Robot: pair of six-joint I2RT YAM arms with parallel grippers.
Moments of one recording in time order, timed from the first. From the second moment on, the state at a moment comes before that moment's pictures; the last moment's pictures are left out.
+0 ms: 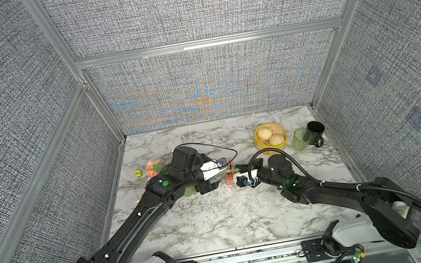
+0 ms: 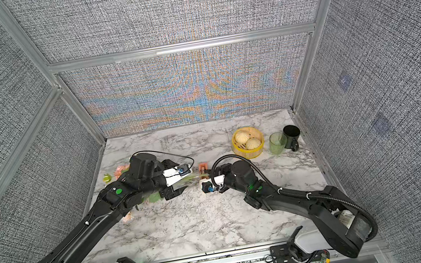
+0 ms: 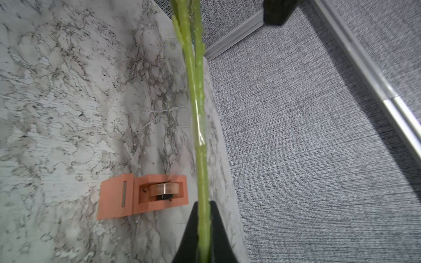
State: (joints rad) left arm -0.66 1.23 1.12 -0.65 0.20 0.79; right arm 0.70 1.36 0.57 0.58 -0.17 -1.10
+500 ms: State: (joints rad) left arm -0.61 1.47 1.25 -0.81 0.27 0.86; right arm 0.77 1.49 0.47 1.01 0.05 -1.48
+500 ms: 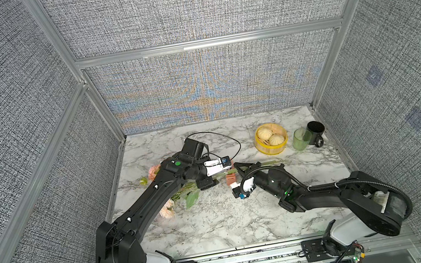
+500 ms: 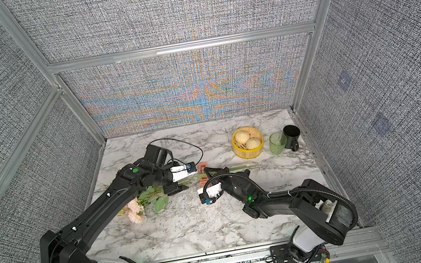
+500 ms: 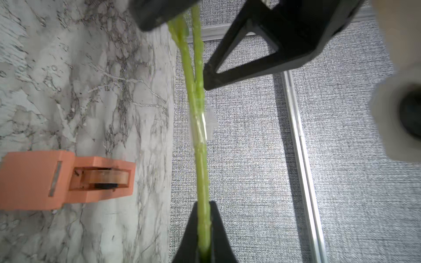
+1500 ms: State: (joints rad) left arm -0.59 1.46 1.25 -0.79 0.29 0.90; right arm 0.86 1.01 0.81 -0.05 0.07 -1.11
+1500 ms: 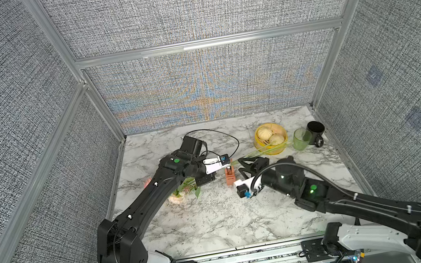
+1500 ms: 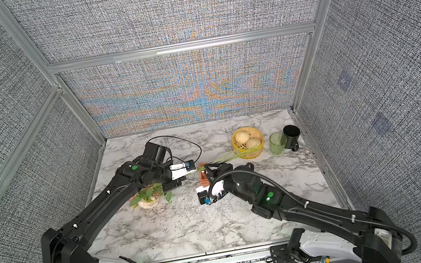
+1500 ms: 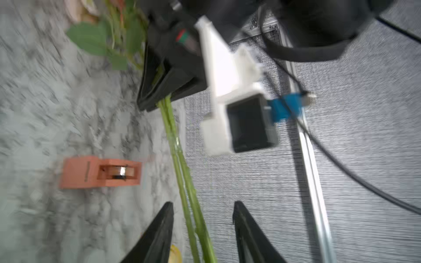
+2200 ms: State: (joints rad) left arm -0.86 1.29 0.99 -0.45 -0.14 1.21; right arm 0.57 1.34 1.49 -0.97 -0.26 -0.14
